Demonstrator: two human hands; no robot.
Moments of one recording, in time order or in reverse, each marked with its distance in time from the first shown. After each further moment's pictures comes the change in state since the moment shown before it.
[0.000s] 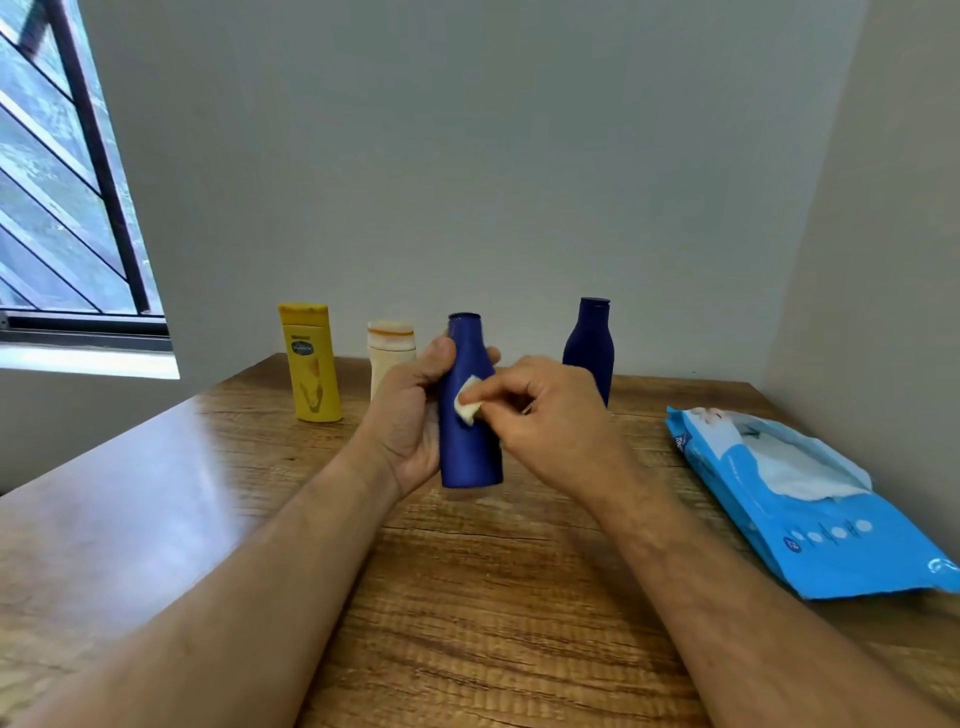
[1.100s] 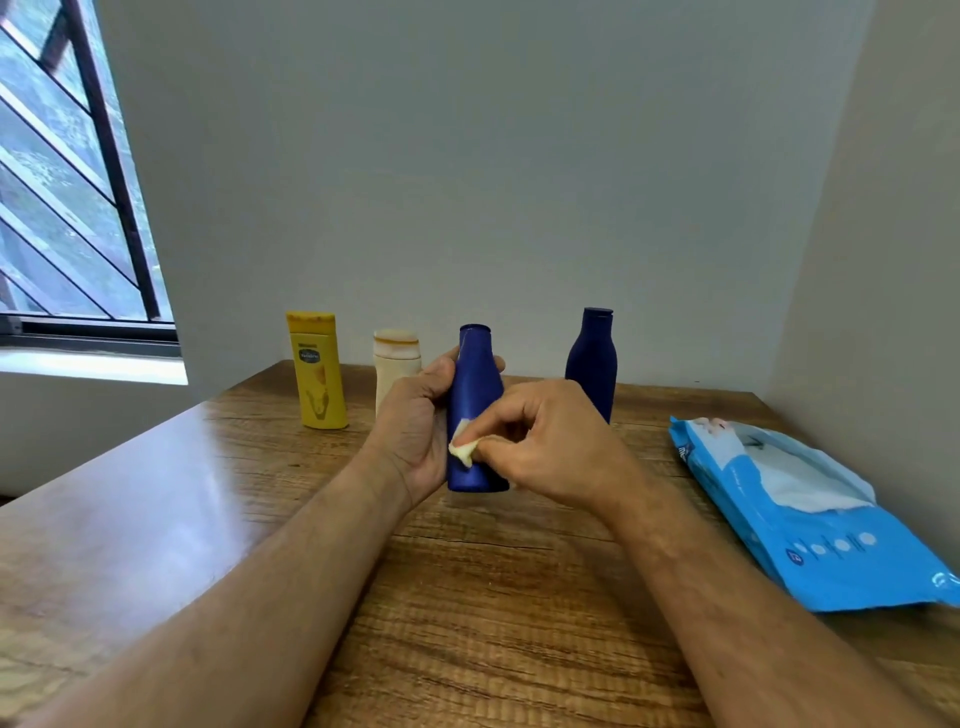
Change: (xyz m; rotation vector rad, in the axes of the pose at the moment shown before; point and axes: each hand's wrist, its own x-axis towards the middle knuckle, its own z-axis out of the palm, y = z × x) left_hand -0.003 -0.002 0.004 0.051 0.045 0.033; right_hand -0.001 -0.008 -0.007 -0.034 -0.220 0.003
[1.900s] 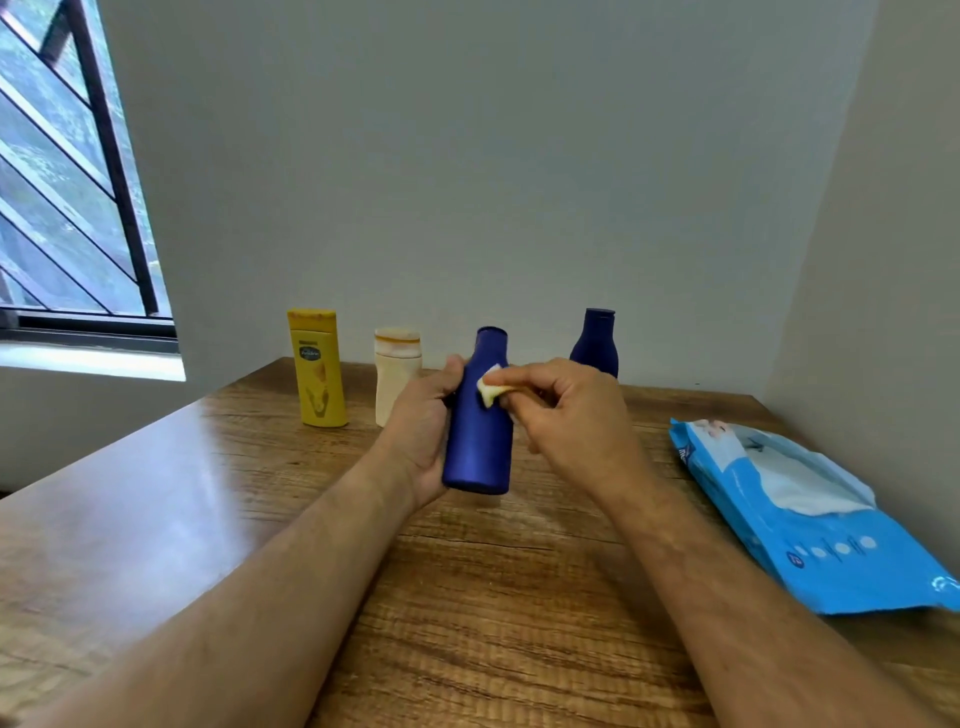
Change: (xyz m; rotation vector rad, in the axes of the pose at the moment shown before) left_hand -0.005 -0.003 0.007 0.147 0.057 -0.027; right_hand 0.005 0.012 -0.001 0.157 0.295 0.088
